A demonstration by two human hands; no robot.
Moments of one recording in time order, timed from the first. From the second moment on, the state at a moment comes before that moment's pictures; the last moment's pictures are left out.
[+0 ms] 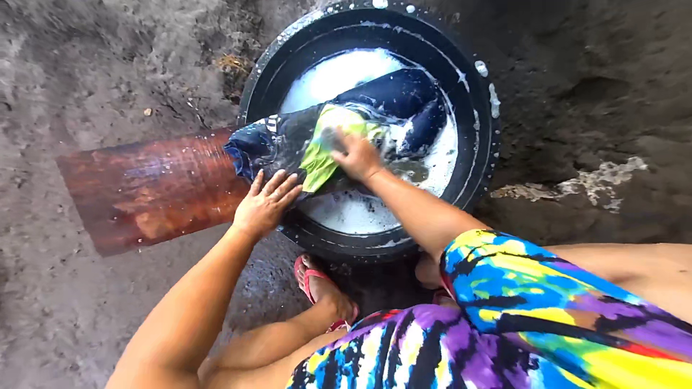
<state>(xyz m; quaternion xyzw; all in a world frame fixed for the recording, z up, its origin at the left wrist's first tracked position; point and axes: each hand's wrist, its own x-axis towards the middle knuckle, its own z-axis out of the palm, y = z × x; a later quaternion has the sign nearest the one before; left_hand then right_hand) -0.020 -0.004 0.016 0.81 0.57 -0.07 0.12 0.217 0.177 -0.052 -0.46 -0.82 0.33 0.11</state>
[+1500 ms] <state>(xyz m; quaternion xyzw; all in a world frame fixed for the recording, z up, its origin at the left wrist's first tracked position) -0.014 -0.012 0.005 0.81 0.58 0.00 0.09 0.182 0.091 -0.014 -0.42 -0.82 0.37 0.06</state>
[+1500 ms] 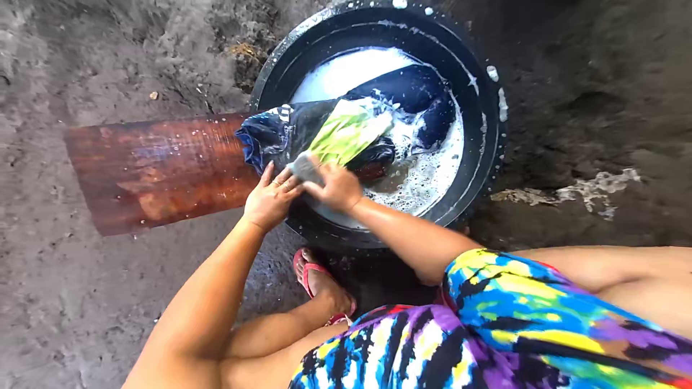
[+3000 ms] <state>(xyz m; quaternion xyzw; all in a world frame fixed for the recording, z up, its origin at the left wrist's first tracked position) -0.012 -0.012 0.005 0.81 0.58 0.01 0.09 0.163 0.144 -0.013 -0.40 -0.83 0.38 0.10</state>
